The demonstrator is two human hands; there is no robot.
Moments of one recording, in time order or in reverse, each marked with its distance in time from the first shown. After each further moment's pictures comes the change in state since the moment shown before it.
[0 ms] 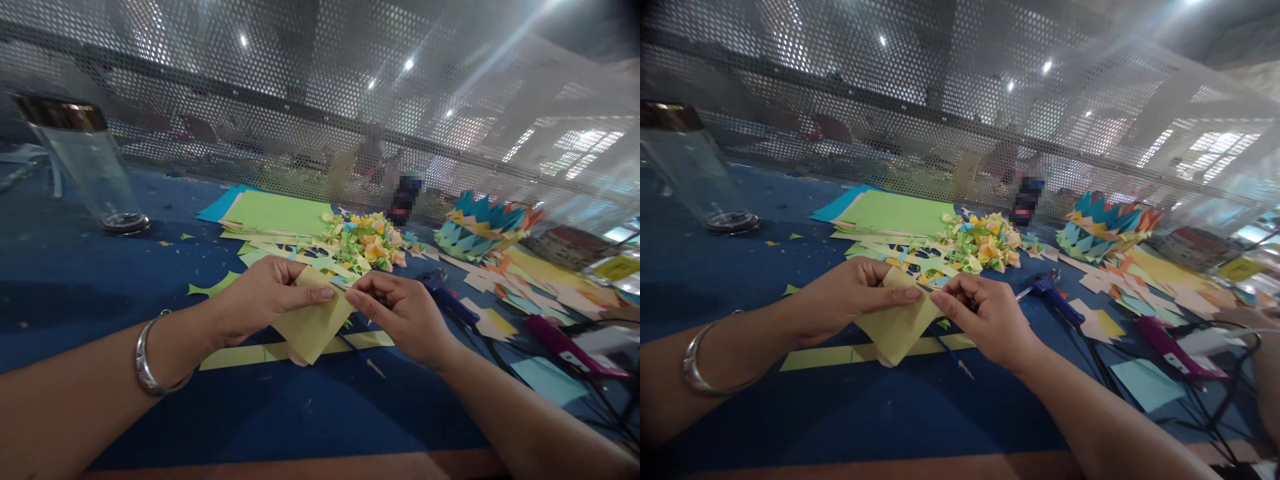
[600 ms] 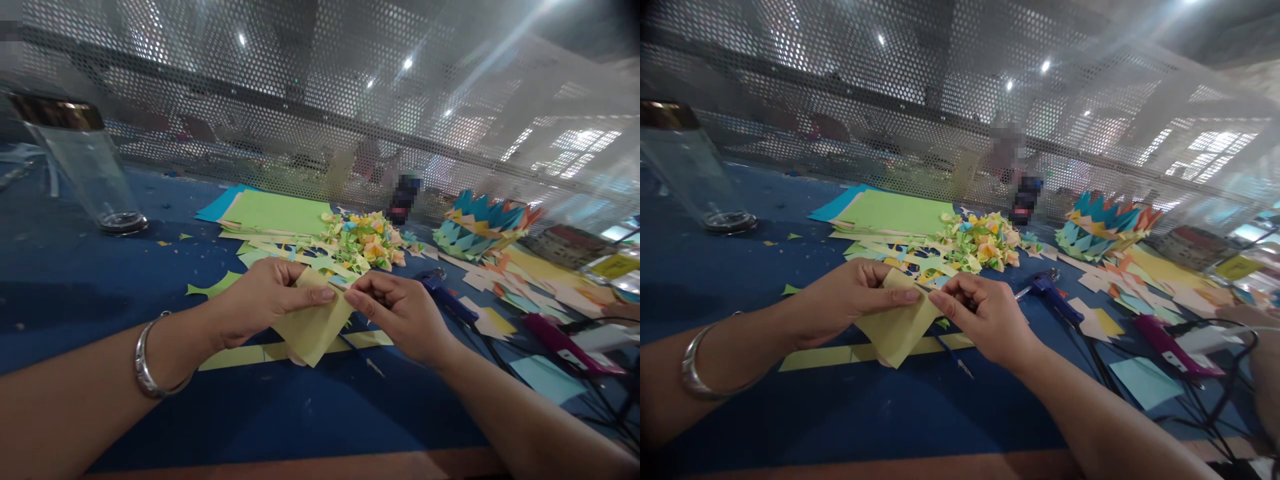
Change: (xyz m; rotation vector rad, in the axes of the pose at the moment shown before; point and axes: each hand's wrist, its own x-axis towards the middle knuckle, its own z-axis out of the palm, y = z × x) left_hand -0.001 -0.003 0.001 0.033 0.020 0.004; right_hand -0.001 -0.003 0.000 -0.015 0.005 -0.006
